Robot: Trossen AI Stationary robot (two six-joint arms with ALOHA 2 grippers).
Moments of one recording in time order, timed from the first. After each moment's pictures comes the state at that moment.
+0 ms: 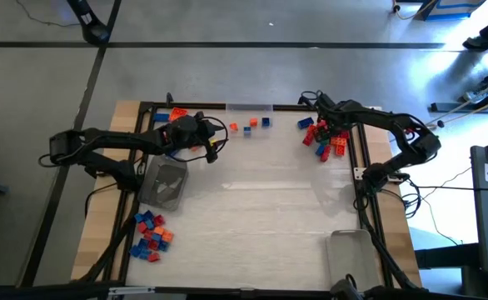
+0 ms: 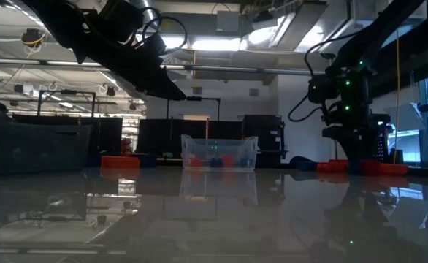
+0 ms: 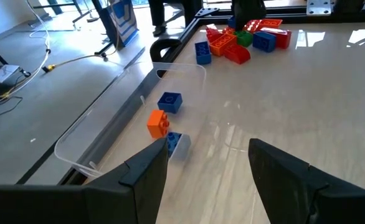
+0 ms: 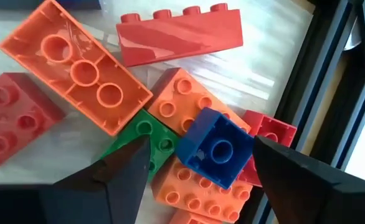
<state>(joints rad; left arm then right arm) 0.36 1.27 0.60 0.27 -0.11 0.17 -0.90 1.50 0.84 -0.78 0.30 0.27</state>
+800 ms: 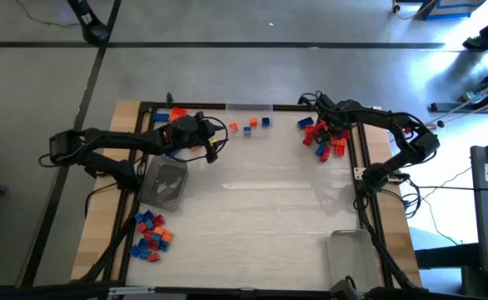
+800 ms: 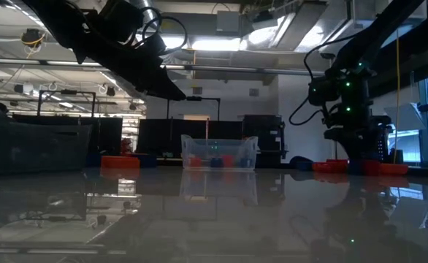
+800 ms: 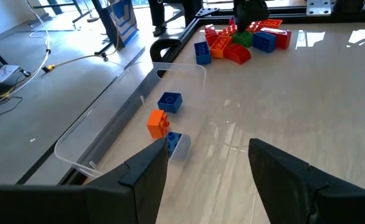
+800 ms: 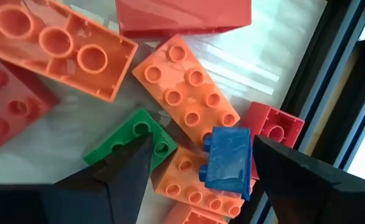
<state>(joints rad) 0.36 1.27 0.60 0.27 -0.11 0.17 -0.90 1.51 0.85 -0.81 0.28 0.24</state>
